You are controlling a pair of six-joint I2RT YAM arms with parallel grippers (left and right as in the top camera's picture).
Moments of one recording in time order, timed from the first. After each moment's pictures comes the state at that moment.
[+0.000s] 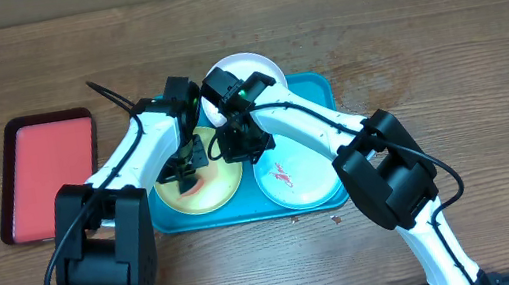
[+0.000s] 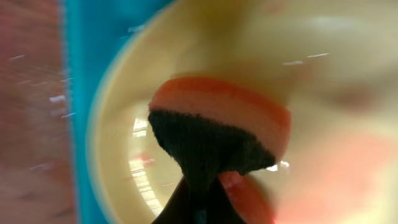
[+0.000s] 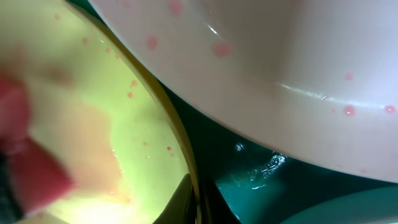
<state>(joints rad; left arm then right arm) -0.24 1.90 1.24 -0.98 -0.23 -0.47 0.71 2.30 1.82 -0.97 -0.22 0.56</state>
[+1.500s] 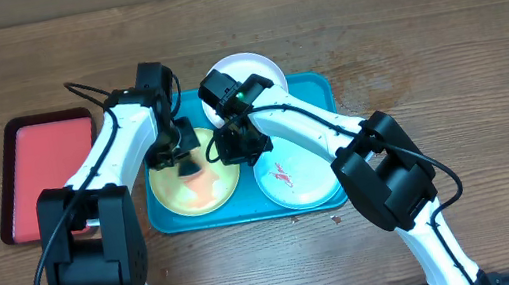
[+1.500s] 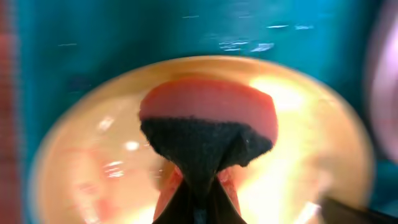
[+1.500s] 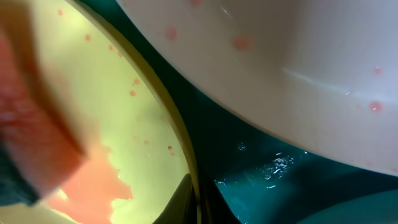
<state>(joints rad) -0.15 1.91 1.32 -0.91 0.06 -0.44 0.72 2.30 1.82 -0.96 -0.23 0.57</state>
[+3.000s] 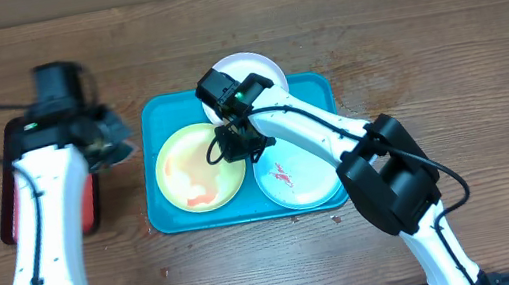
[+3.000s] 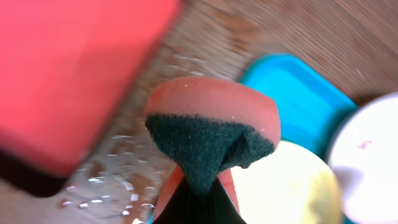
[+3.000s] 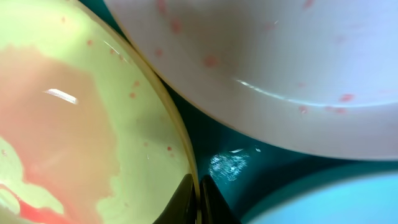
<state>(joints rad) 0.15 1.55 1.34 -0.97 -0.04 -0.50 0.74 2.26 1.83 -0.99 -0.07 0.52</state>
